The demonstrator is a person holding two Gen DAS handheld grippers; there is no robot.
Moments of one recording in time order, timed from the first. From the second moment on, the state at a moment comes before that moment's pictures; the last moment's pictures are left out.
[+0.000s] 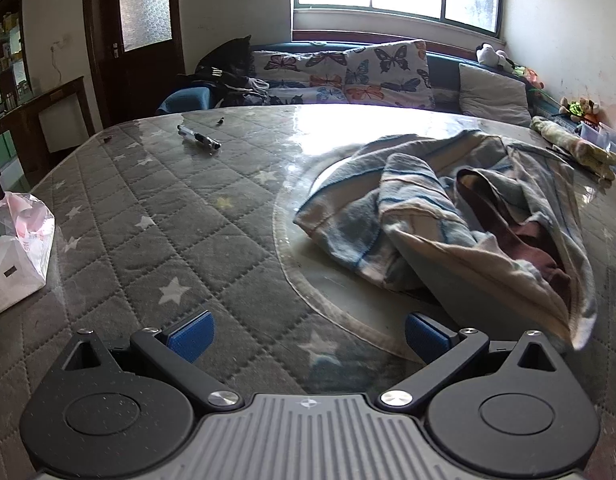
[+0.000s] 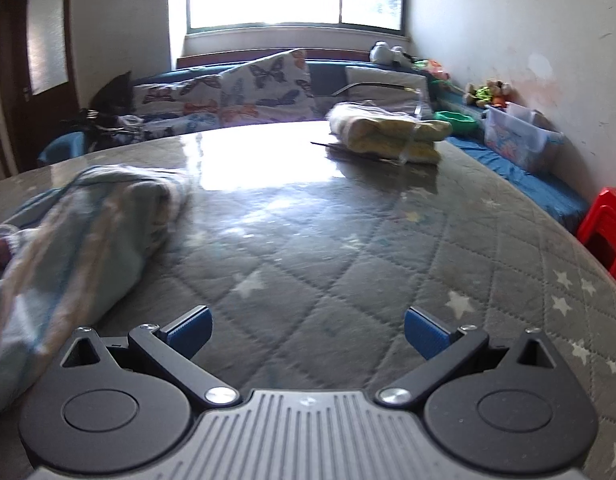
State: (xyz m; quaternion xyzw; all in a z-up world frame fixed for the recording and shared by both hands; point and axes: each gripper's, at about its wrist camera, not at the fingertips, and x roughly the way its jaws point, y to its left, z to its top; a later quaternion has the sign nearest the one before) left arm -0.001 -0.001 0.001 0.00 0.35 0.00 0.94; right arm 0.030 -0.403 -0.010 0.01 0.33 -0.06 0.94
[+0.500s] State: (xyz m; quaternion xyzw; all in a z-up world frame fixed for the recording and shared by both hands) left arm -0.018 -0.033 0.007 0.01 0.37 -0.02 0.93; right arm -0.011 -0.331 0.003 -0.01 0.31 -0.06 0.95
